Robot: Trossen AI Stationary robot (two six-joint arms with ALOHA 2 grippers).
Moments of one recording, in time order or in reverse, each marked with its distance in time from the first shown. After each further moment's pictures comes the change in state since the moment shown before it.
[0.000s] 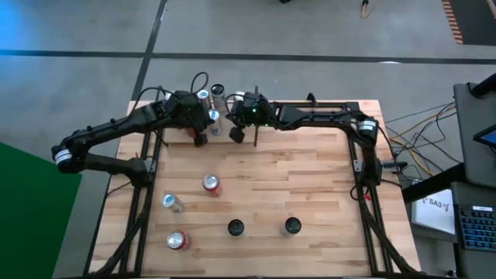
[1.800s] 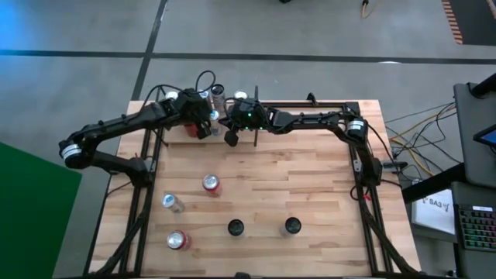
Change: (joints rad) left arm 0.043 0.107 0.003 0.002 -0.254 0.051; right arm -0.003 0.109 0.000 0.182 -0.095 0.058
